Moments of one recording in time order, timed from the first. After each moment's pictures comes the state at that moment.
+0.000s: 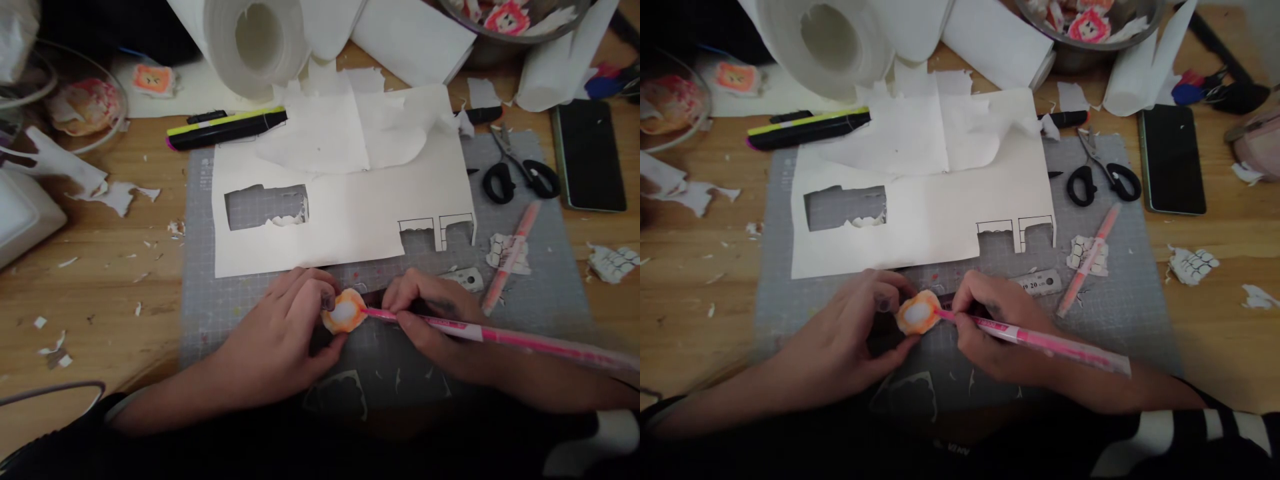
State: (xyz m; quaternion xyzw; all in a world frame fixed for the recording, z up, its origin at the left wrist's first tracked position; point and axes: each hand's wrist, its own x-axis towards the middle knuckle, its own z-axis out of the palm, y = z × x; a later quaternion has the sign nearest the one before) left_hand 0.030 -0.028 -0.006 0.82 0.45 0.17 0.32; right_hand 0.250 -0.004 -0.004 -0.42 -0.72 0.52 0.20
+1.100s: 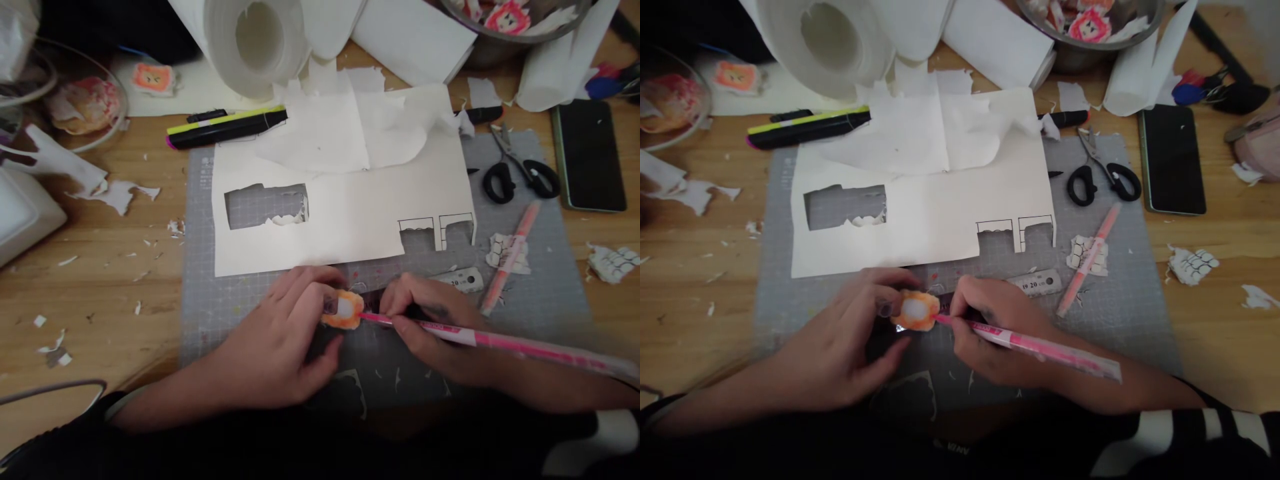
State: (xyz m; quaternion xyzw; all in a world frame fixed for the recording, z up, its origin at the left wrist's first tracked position) left_hand 0.028 -0.028 -0.004 0.83 0.42 0.17 0.33; right_hand 0.252 -0.003 -0.002 -0.39 -0.74 0.52 0.18
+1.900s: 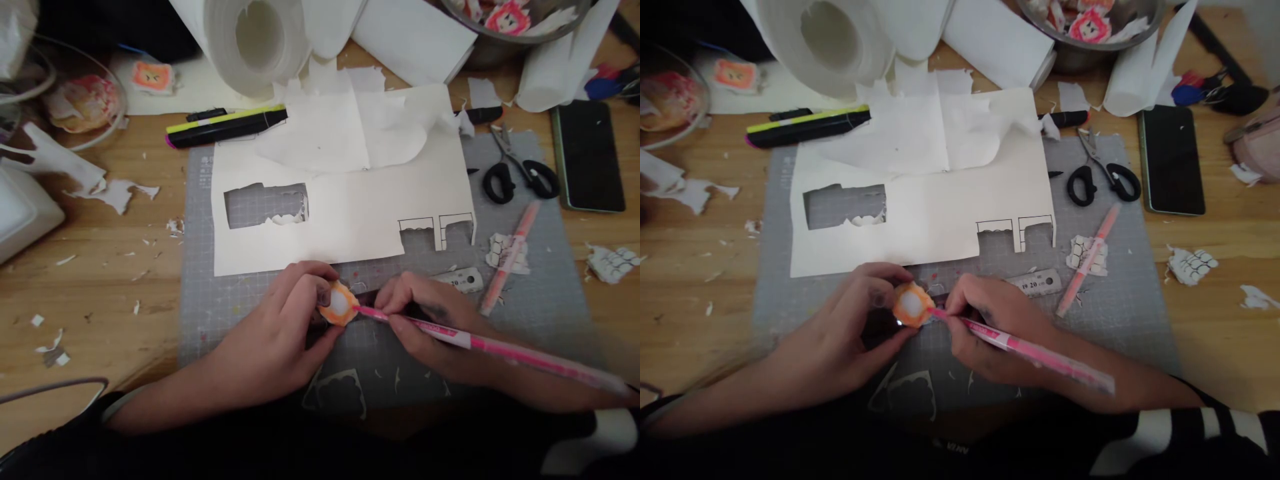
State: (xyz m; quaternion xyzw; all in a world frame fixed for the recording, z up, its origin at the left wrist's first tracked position) left_hand 0.029 -0.031 -0.008 0.79 0.47 0.19 0.35; right_hand 0.248 -0.003 -0.001 -0.41 -0.73 0.52 0.19
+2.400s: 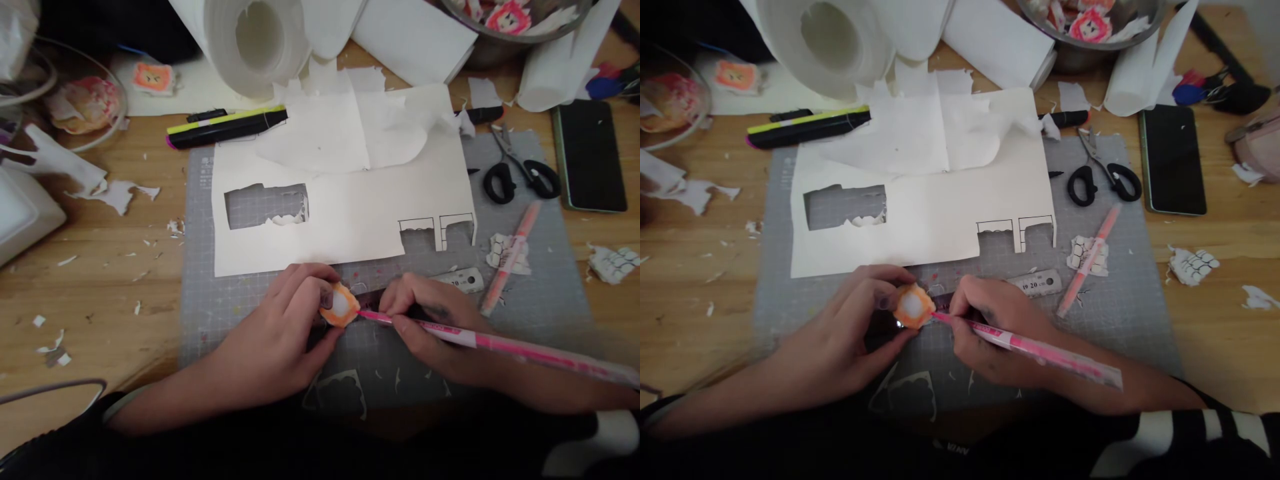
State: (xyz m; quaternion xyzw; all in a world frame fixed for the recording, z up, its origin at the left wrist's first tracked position) left_hand 0.029 -0.030 -0.006 0.80 0.46 0.18 0.33; right_hand 0.250 -0.004 -0.002 -0.40 -0.73 0.52 0.20
